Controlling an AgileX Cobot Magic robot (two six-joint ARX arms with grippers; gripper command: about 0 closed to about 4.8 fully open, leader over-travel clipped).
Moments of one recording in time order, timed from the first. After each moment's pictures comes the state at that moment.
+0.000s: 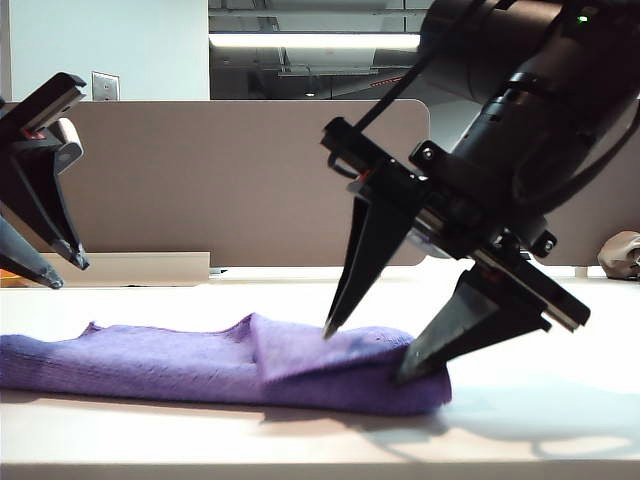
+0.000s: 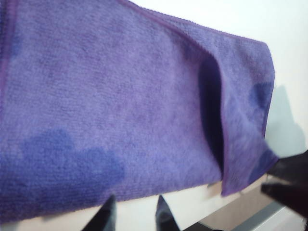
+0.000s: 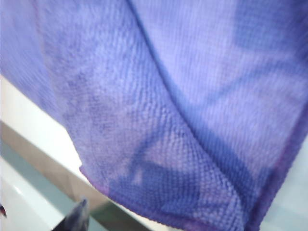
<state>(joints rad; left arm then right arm) -0.18 1.21 0.72 -0.59 0.56 -0.33 0.71 1.47 0.76 -0.31 -0.42 0.70</state>
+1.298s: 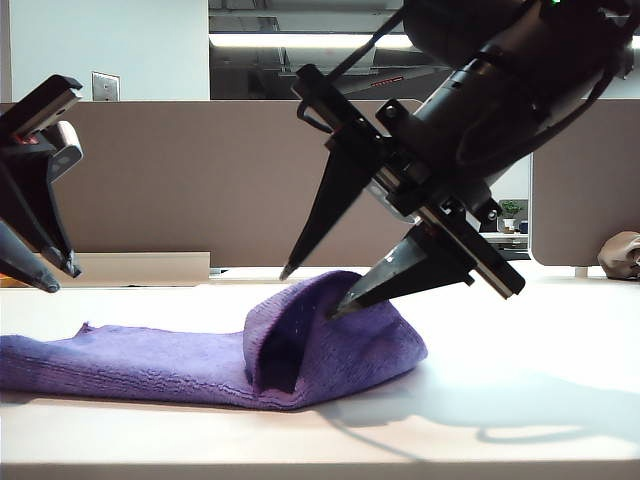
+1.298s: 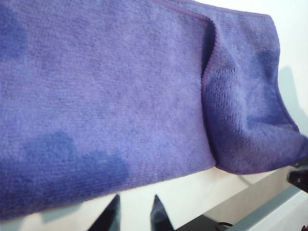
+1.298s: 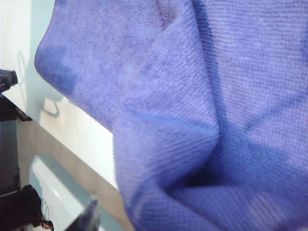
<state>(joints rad) -0.18 1.21 0.72 -0.62 0.56 -0.29 0.72 1.47 0.80 -0.18 -0.45 0.77</state>
